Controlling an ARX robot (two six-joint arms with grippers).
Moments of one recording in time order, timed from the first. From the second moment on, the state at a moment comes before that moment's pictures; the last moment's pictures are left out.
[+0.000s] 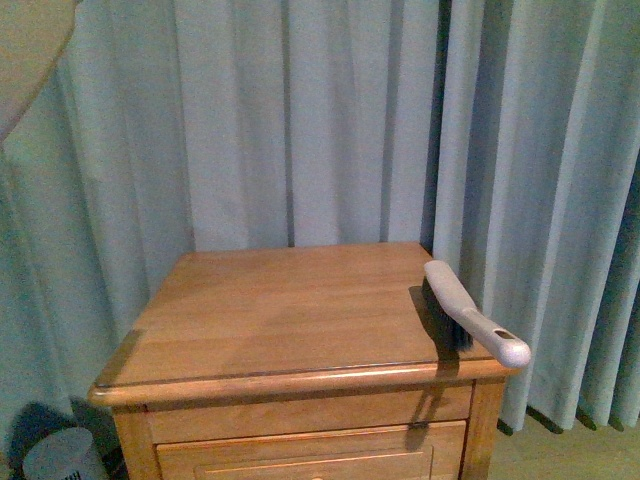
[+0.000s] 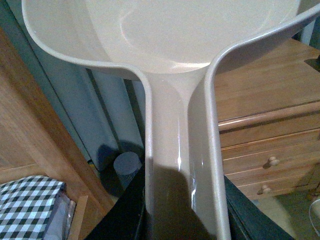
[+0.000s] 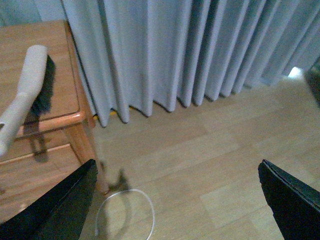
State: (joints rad) left arm 0.15 0.21 0.27 -0.16 0.21 0.23; right arm 0.17 0.89 0.48 0.03 0.33 0.12
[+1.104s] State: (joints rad) left arm 0.15 0.21 0.27 -0.16 0.21 0.23; right arm 0.37 1.92 1.34 -0.28 0.15 0.58
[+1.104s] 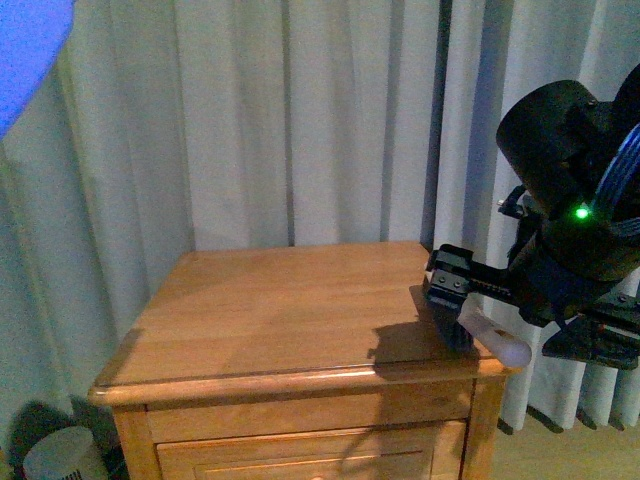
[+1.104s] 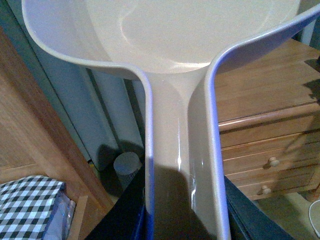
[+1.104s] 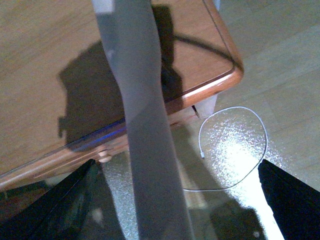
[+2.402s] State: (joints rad) left arm 0.15 0.21 0.27 -0.16 0.21 0.23; right arm 0.40 1.41 0.84 0.26 0.38 0.09
